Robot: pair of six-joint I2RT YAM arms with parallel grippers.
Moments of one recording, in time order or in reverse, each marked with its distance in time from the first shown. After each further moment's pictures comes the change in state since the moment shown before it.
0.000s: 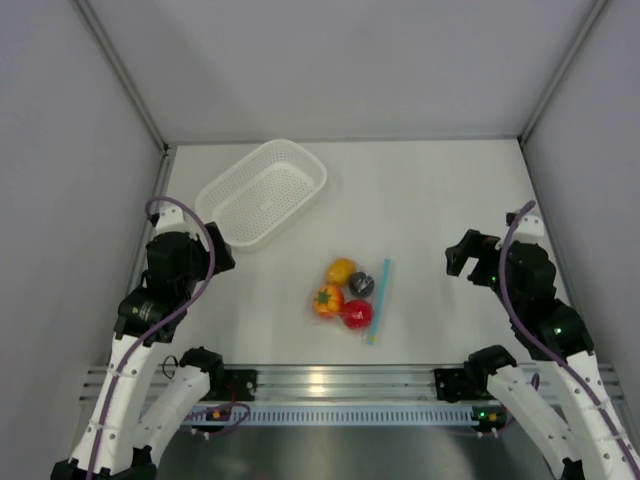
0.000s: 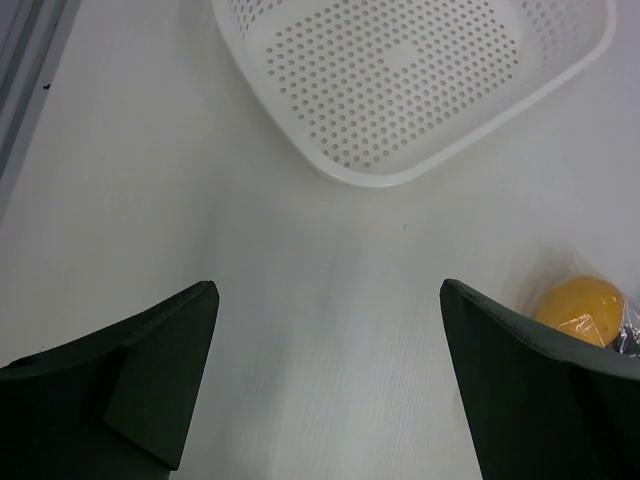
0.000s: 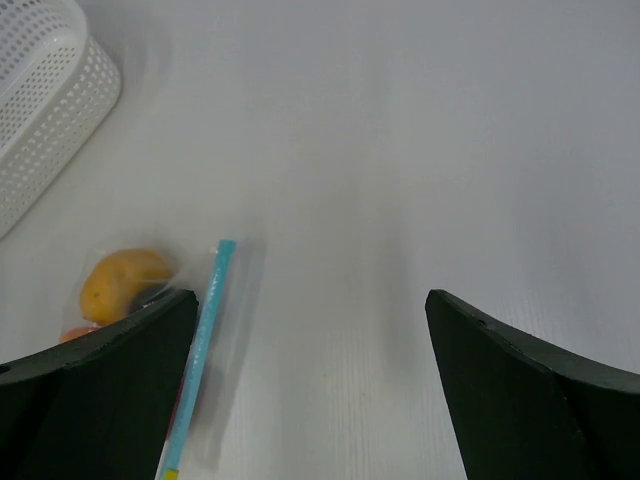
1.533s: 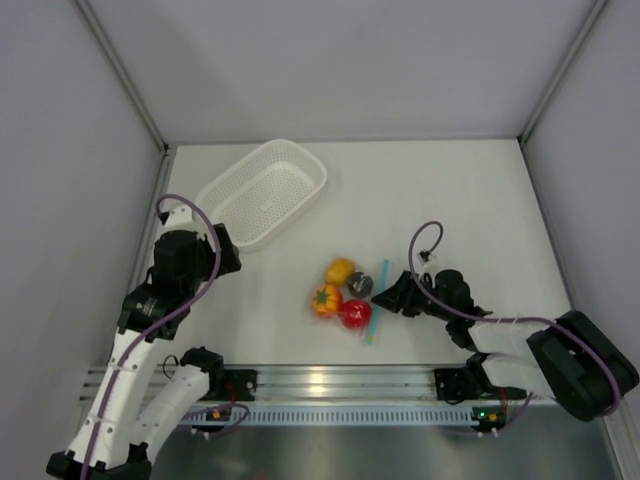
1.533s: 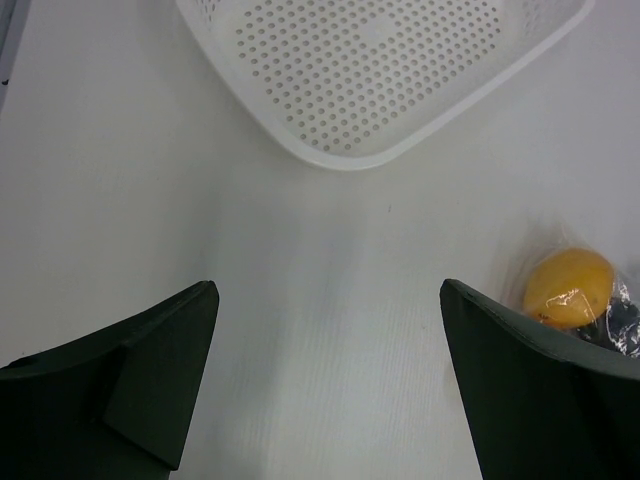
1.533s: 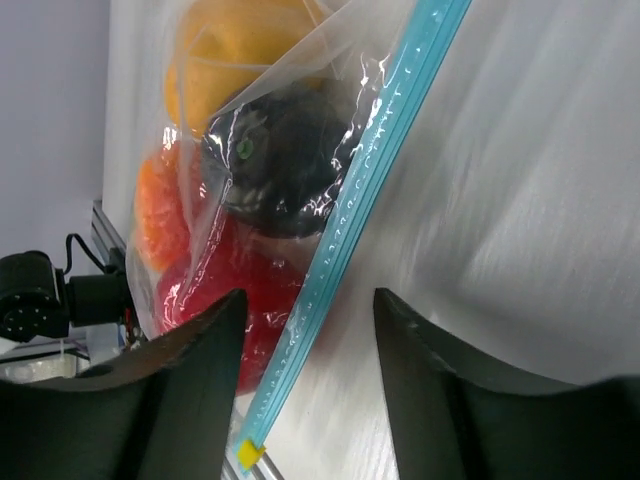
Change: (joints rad) left arm -0.045 0.023 -0.006 0.002 0.024 0.000; right arm 0.188 0.620 -0.712 1.308 -0.587 0.452
